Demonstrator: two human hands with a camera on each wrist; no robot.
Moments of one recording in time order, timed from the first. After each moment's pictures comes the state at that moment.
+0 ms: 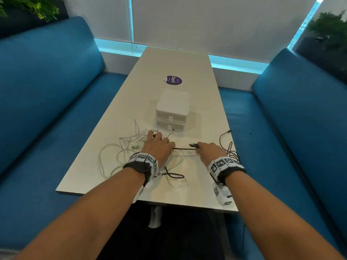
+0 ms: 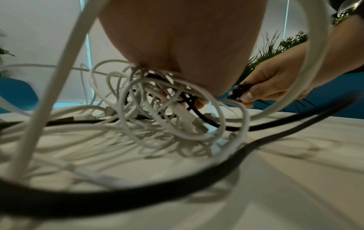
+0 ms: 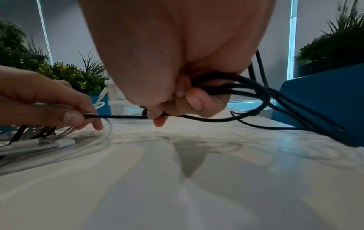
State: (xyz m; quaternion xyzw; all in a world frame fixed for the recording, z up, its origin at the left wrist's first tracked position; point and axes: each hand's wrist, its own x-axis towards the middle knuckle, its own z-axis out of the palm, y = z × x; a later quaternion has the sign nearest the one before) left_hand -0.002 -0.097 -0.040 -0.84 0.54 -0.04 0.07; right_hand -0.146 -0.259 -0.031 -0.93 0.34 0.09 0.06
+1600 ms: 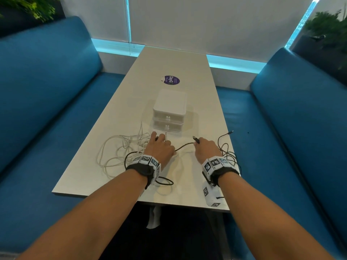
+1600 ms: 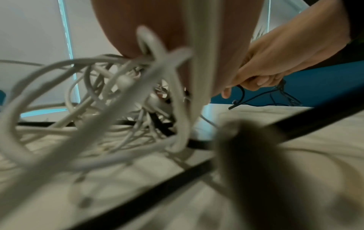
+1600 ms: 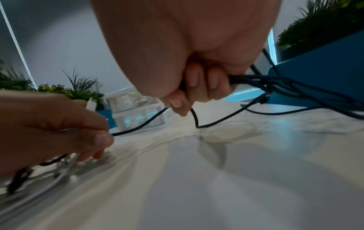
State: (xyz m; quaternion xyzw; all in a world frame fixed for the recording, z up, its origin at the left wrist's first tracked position) left_hand -0.017 -0.107 -0.041 -0.82 0.56 -0.06 0.09; right_hand -0.140 -0.249 -0.030 -0.88 0.44 -0.01 0.15
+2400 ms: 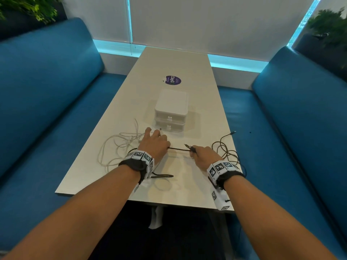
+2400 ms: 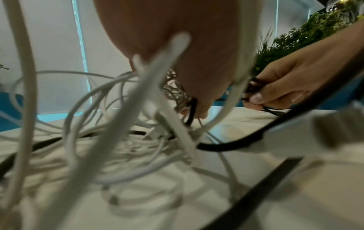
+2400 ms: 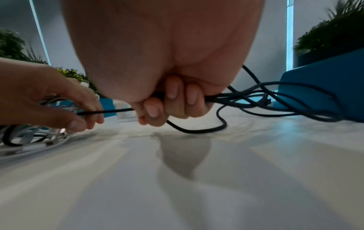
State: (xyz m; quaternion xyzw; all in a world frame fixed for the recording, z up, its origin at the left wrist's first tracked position) left_hand 0.008 -0.097 -0.032 -0.82 0.55 -0.06 0.11; right_hand -0.148 -0.244 -0.037 -0.93 0.31 0.07 0.18
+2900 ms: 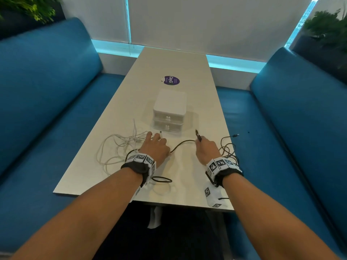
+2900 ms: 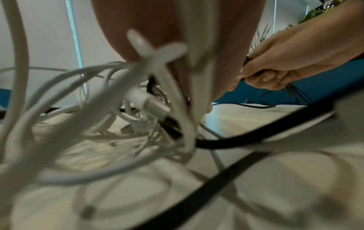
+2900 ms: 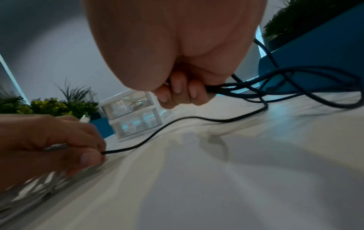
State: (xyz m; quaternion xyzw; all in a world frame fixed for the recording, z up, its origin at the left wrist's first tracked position) left_hand -0.004 -0.097 -0.038 -0.81 0.56 -0.04 0.14; right_hand -0.143 -0.252 -0.033 -0.88 0.41 -0.04 0.23
